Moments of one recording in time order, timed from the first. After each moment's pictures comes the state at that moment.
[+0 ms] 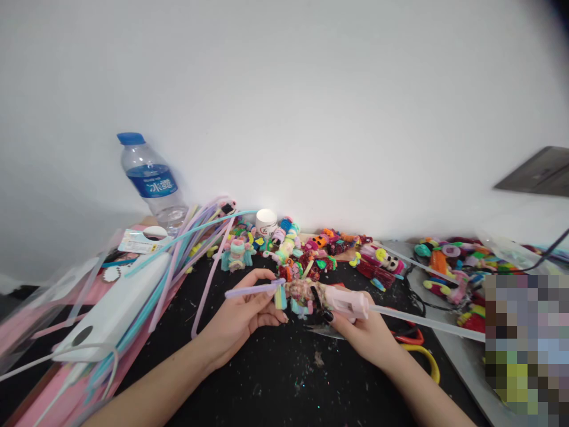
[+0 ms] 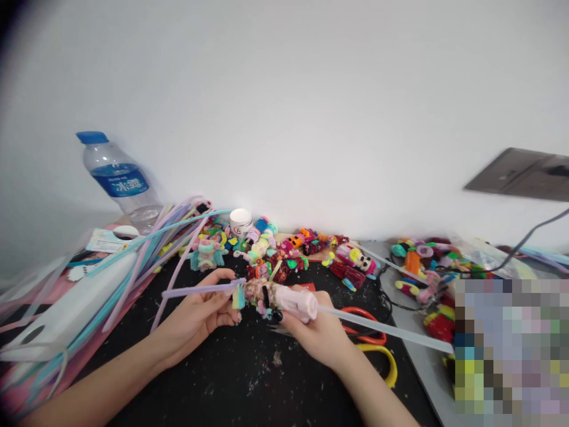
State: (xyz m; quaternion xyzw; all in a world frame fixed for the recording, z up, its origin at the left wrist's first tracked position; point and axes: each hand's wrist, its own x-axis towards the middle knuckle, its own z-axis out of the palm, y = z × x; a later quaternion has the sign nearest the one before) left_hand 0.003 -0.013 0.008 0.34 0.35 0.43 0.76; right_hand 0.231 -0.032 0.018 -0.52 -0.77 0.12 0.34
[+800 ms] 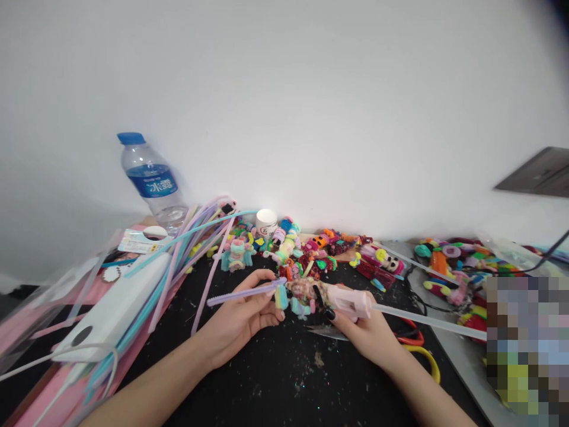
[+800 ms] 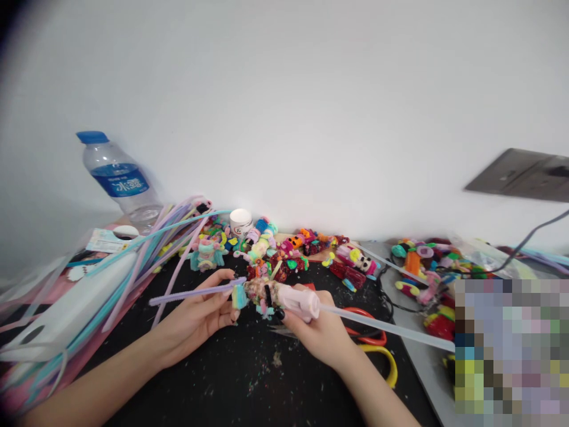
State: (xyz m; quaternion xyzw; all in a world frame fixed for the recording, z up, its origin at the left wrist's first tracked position) left_hand 0.000 -0.013 0.006 0.30 0.31 0.43 0.80; right_hand 0.232 -0.030 0.018 -0.51 -0.77 0.14 0.34
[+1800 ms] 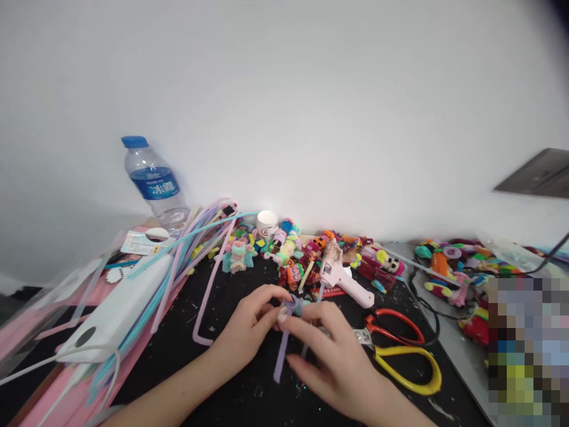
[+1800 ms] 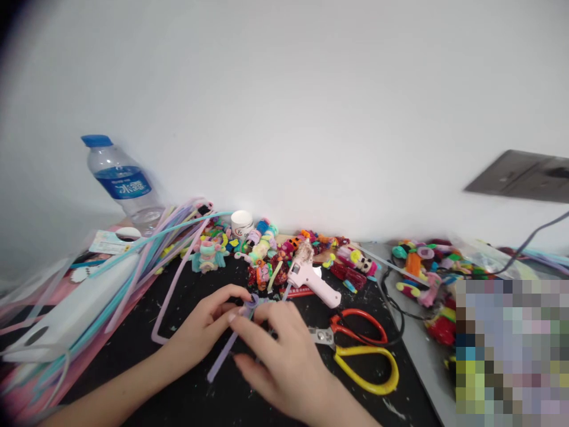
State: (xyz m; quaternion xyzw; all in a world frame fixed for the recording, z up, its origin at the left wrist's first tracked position) left_hand 0.008 -0.017 0.004 0.61 0.42 0.36 0.57; right_hand 0.190 -0.055 0.026 -0.36 -0.87 0.10 0.31
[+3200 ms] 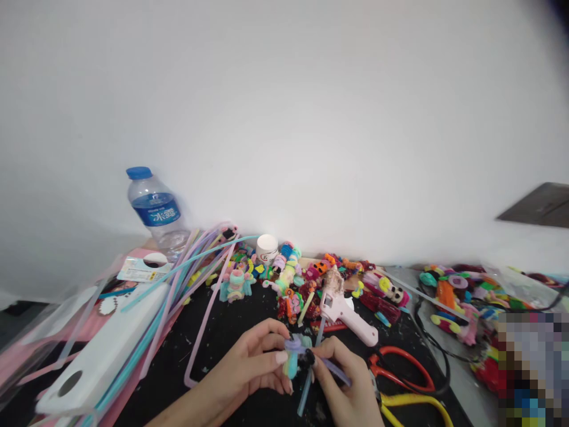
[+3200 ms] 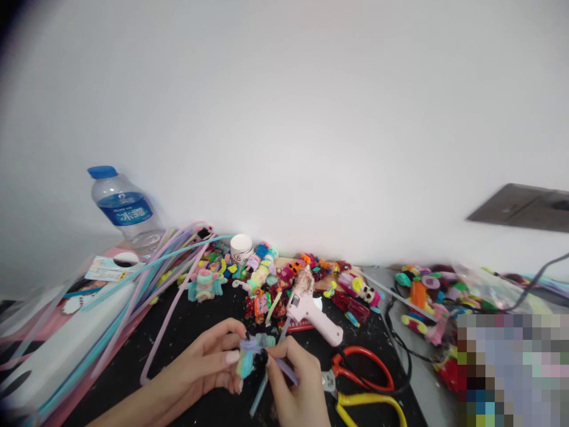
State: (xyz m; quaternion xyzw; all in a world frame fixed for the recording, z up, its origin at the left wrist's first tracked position) left_hand 0.009 -0.013 0.006 0.34 0.31 0.33 0.82; right_hand 0.191 -0.048 -0.003 -0.54 -0.66 0.29 0.44
